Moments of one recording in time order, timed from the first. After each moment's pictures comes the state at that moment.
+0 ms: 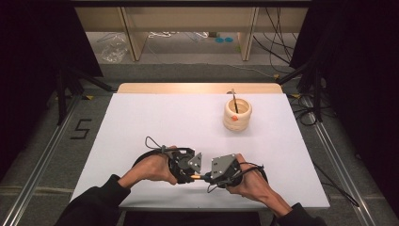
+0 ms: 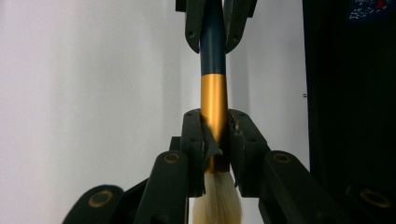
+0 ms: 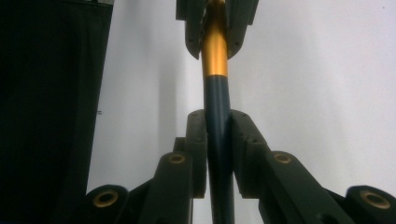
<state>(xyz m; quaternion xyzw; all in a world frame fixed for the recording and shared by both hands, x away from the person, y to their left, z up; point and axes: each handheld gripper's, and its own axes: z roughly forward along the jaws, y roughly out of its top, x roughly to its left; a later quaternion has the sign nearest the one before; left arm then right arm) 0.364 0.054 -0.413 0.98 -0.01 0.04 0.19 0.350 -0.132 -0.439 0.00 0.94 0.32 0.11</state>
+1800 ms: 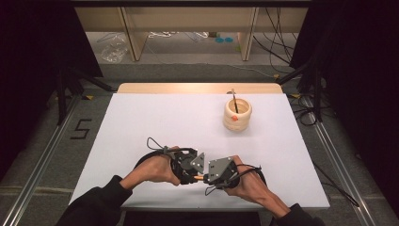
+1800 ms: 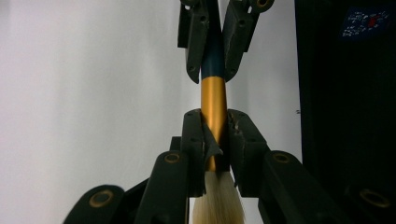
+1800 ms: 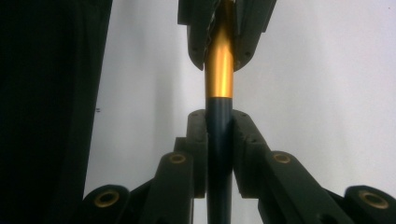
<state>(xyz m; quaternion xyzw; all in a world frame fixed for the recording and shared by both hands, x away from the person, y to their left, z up) 0.361 0.048 -0.409 0.98 -0.01 0.04 0.20 0.346 -0.124 -0.442 -0.02 0.95 0.30 0.11</state>
